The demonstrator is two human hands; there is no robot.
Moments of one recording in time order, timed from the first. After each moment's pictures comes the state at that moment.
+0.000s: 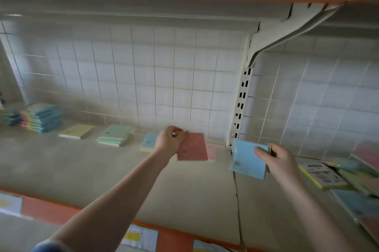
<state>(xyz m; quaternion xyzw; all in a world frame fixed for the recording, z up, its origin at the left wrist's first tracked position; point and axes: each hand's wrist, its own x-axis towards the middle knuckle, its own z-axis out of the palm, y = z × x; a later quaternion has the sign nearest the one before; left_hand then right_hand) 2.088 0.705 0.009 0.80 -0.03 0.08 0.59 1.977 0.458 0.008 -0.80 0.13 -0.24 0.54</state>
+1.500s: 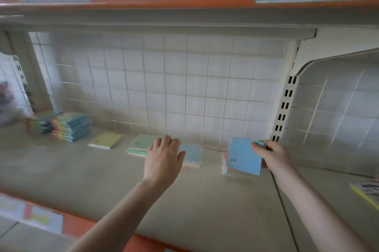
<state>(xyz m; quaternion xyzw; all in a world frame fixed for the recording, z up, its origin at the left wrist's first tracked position) 2.086 0.806 0.000 0.93 -0.15 0.31 0.11 2.050 0.544 0.023 -0.77 0.11 -0.18 0.60</state>
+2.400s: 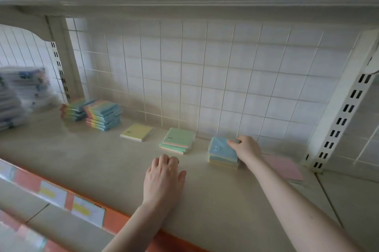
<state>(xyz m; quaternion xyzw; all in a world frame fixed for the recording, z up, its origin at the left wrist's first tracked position) 2.063 0.885 -0.034 0.97 -0.02 0.18 0.16 2.169 0.664 -0.014 -0.94 0.12 -0.09 0.32</state>
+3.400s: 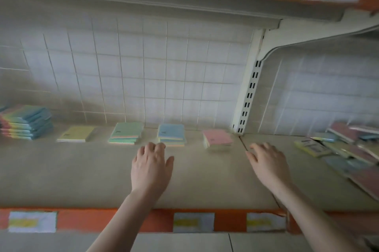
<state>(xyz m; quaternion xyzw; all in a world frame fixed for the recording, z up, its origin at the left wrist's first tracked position) 2.027 0.835 -0.017 0.95 -0.13 0.18 0.23 1.965 0.559 -0.020 -0.95 0.19 -0.25 -0.03</state>
